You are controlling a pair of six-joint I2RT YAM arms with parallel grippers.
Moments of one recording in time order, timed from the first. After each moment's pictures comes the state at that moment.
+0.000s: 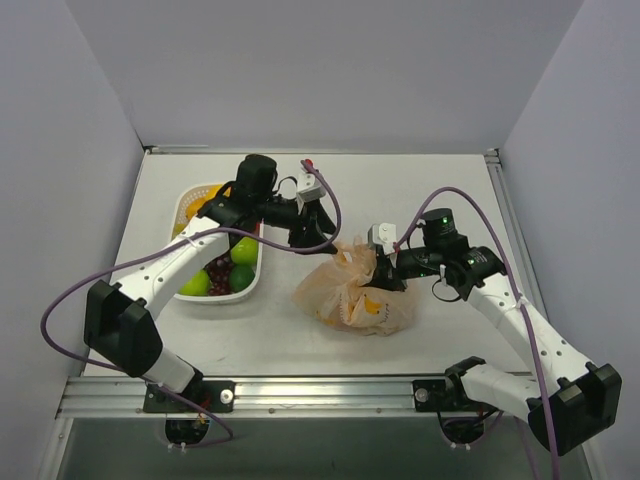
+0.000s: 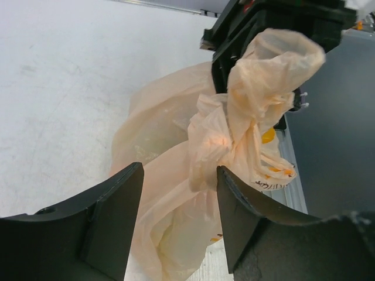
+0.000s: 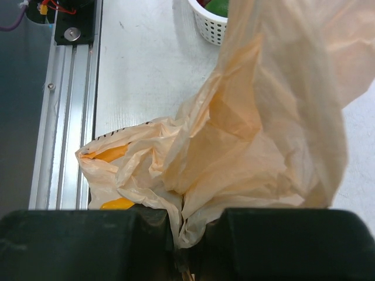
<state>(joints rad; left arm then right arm) -0.56 1.52 1.33 -0.31 1.00 0.21 0.43 1.07 0.90 -0.57 -0.93 -0.67</state>
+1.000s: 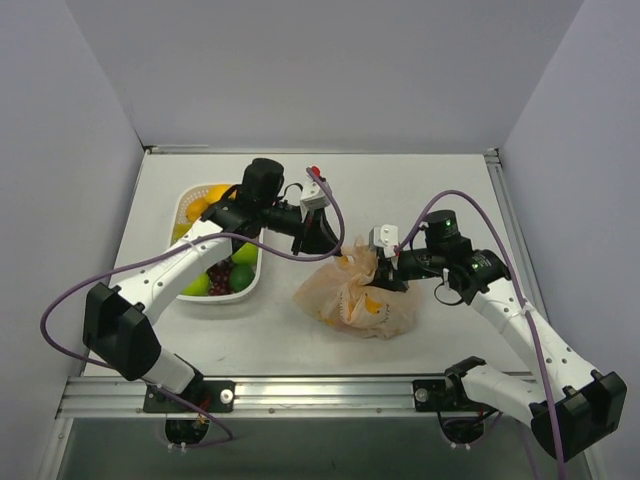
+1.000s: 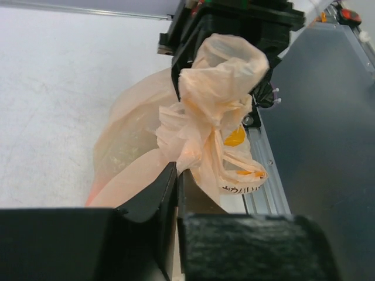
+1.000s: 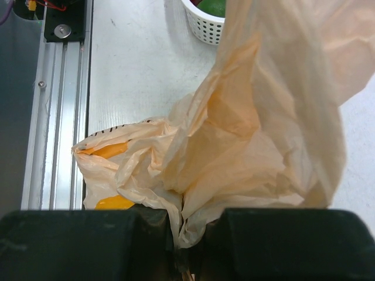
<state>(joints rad) -0.61 1.51 1.34 -0.32 1.08 0.22 0.45 1.03 0.90 -0.58 -0.89 -0.68</state>
